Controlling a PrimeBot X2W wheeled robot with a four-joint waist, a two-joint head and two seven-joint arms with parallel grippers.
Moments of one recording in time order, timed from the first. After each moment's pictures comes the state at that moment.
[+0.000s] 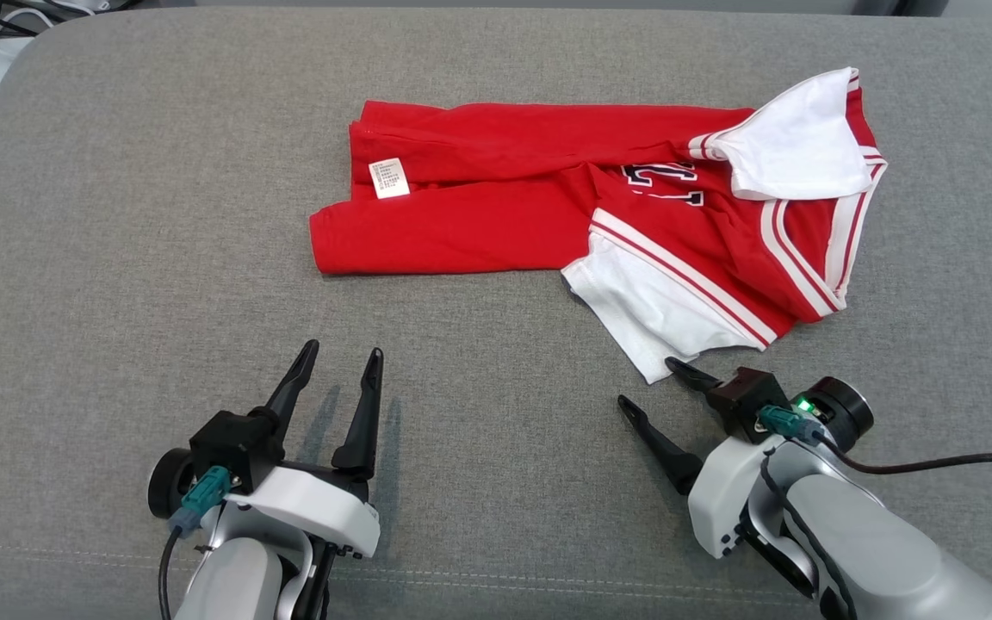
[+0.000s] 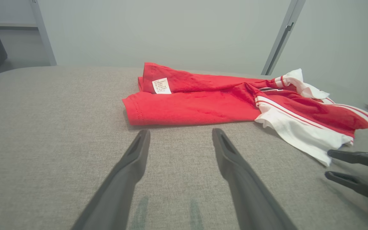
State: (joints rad) left arm -0.24 0.04 -0.20 0.37 -0.25 -0.07 -0.26; right arm -0.62 -0.23 0.88 0.76 0.47 0.13 -0.25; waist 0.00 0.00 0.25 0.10
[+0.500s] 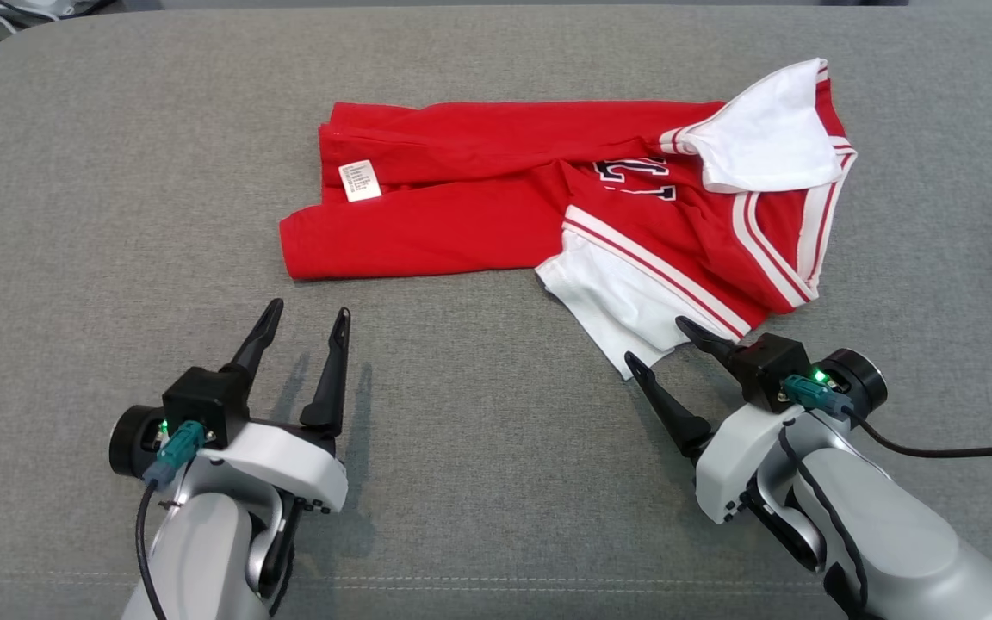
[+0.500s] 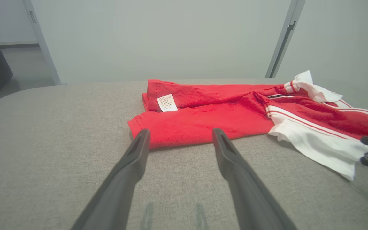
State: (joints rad) left arm -0.31 0.06 -0.15 0.42 -0.20 -0.08 -0.26; right arm -0.62 -0.23 0.79 0.69 0.45 0.13 -0.25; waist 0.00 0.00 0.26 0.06
